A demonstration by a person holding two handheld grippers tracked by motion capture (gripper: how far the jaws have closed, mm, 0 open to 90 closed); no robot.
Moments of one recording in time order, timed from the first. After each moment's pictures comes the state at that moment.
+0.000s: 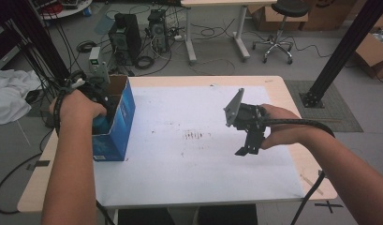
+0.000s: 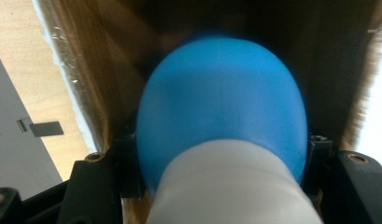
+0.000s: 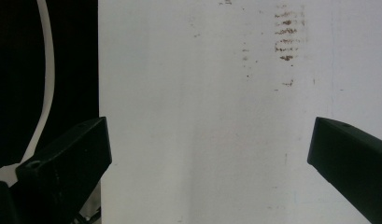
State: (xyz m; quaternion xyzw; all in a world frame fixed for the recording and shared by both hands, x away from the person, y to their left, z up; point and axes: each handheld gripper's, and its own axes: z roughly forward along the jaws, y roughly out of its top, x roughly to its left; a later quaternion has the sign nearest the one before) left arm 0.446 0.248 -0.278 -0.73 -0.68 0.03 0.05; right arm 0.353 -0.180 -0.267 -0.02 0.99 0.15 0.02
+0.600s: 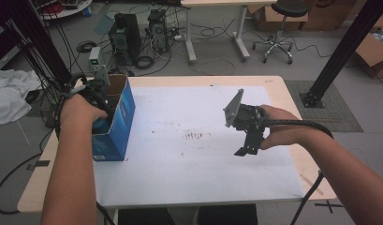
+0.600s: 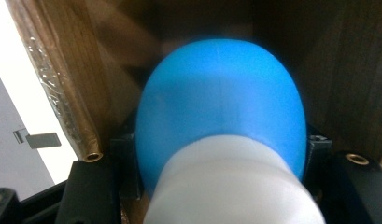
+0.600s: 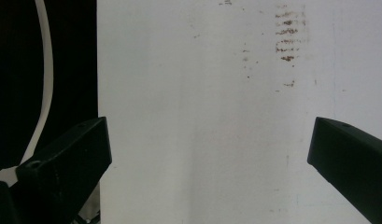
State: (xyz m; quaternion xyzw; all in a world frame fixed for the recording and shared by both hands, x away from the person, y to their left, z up) left arm 0.445 0.251 -0.286 -0.73 -0.68 0.02 0.03; right arm 0.354 -0.179 -0.270 -0.02 0.99 0.15 0.02
